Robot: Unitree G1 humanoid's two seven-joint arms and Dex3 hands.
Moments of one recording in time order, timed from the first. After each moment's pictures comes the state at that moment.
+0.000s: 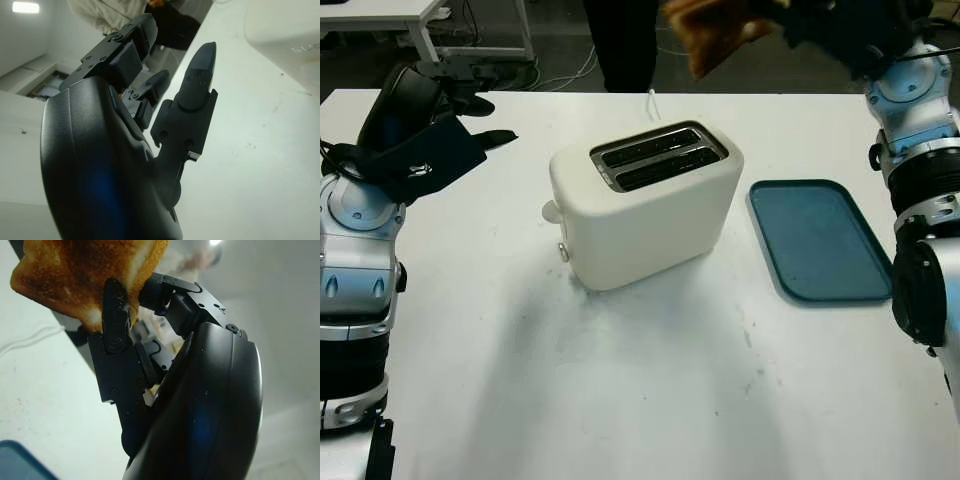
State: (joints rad) left arm -0.51 0.58 0.09 -0.22 0.24 0.36 -0.29; right arm -1.27 -0.51 0.01 1.18 -0.24 -0.44 0.11
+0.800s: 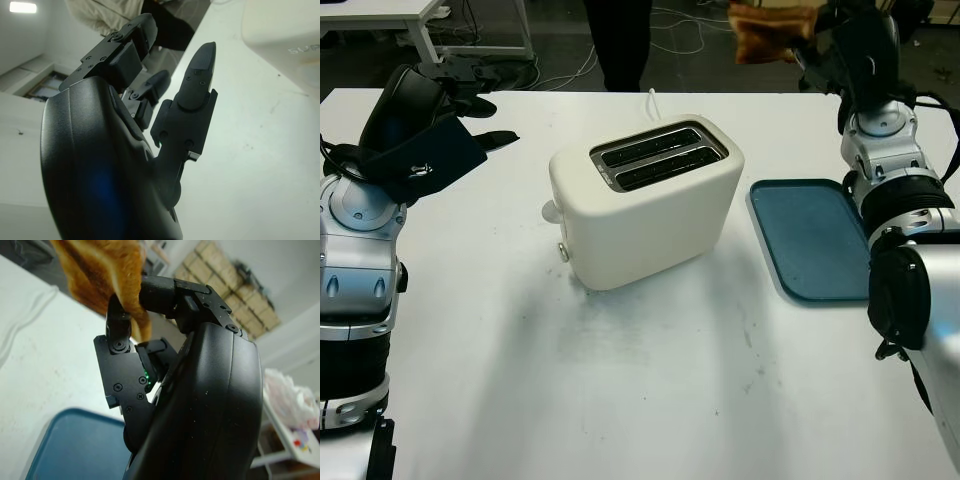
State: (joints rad) left arm -0.51 0.58 0.09 -0.21 0.23 0.35 -0.29; right arm -1.21 -0.42 -0.11 1.31 -0.15 -0.19 -0.15
